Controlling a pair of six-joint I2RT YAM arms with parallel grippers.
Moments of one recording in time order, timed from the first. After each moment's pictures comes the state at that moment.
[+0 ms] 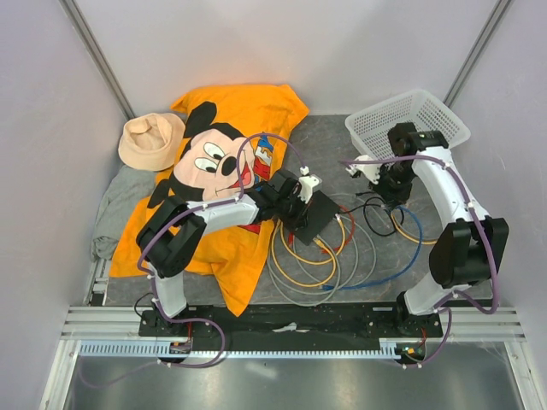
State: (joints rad) left arm -0.78 1.86 1.17 -0.12 0.30 -0.07; right arm 0.09 1.61 1.46 -1.32 -0.23 -1.04
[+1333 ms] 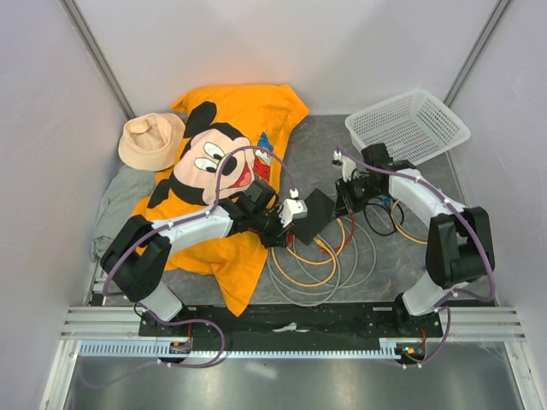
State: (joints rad) left arm -0.74 1.59 0.95 -0.29 0.52 0.30; right arm 0.21 1.60 1.18 -0.73 -0.62 -0.20
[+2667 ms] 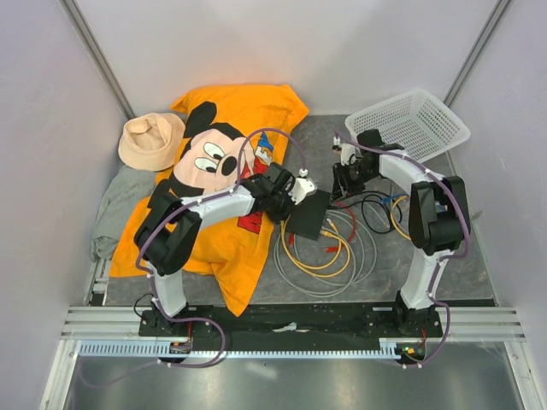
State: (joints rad) left arm -0.72 1.87 1.24 -0.35 0.18 0.31; right arm 0.18 1.94 1.39 -0.69 -0.54 -0.11
